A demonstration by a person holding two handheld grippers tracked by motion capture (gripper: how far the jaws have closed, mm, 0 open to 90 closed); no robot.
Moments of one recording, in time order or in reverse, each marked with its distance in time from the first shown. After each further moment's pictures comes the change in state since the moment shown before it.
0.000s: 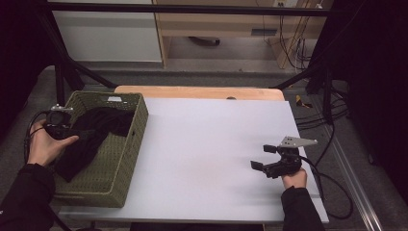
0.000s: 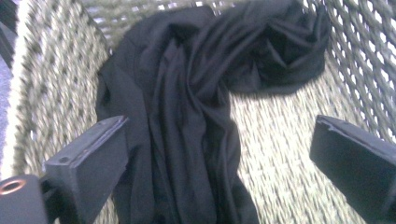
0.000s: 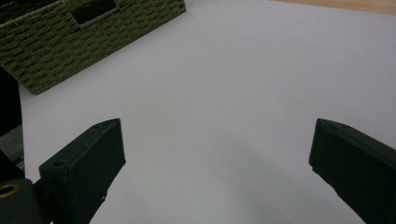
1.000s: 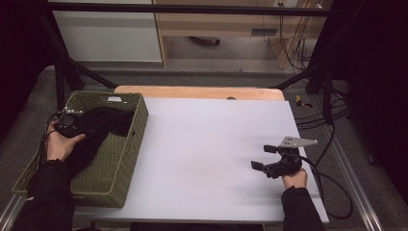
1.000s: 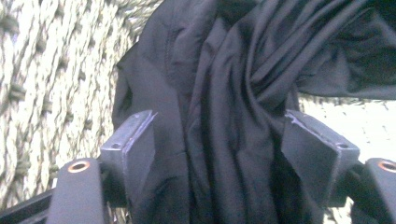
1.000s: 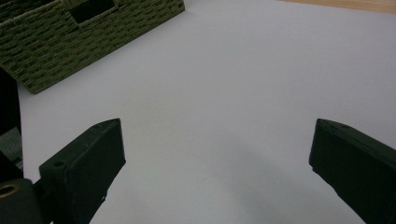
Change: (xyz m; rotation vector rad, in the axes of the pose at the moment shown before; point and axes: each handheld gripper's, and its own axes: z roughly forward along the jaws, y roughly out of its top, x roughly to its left) left arm 0.017 -0.015 0.059 0.048 0.139 0.030; right arm -0.001 -0.001 0.000 0.004 -0.002 -0.002
